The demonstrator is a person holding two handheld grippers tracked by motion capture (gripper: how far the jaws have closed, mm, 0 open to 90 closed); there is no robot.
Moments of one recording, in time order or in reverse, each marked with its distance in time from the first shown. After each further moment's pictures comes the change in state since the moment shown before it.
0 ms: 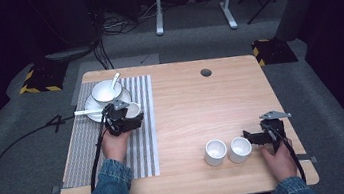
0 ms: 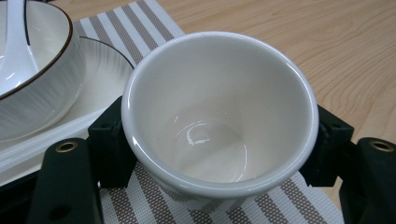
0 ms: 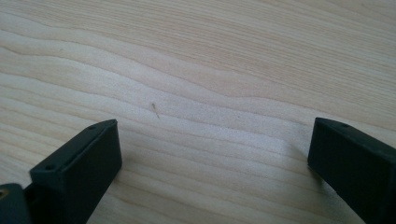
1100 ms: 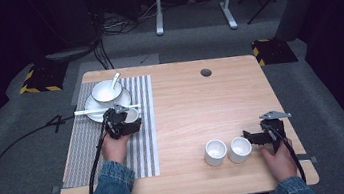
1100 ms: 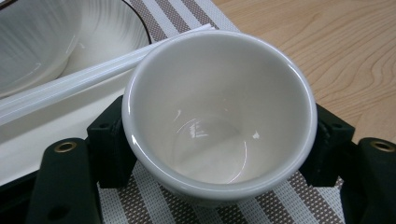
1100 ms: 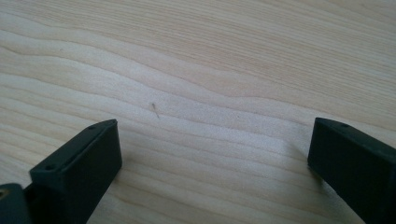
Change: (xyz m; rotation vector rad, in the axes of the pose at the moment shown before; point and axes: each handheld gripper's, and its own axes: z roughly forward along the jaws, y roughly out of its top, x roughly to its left) left arm 0.009 -0.020 0.016 0.045 0.023 -0.027; right arm 0.000 0.000 0.000 0.000 -0.001 0.000
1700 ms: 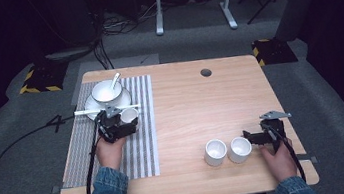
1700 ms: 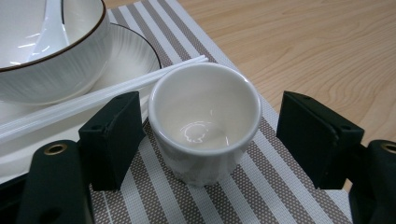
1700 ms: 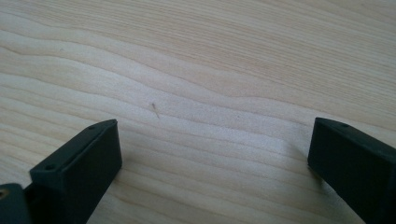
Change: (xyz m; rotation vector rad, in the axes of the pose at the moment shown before) left arm -0.005 -0.002 -0.047 -0.093 -0.001 -0.009; right arm 0.000 0.000 0.000 0.000 0.000 0.000
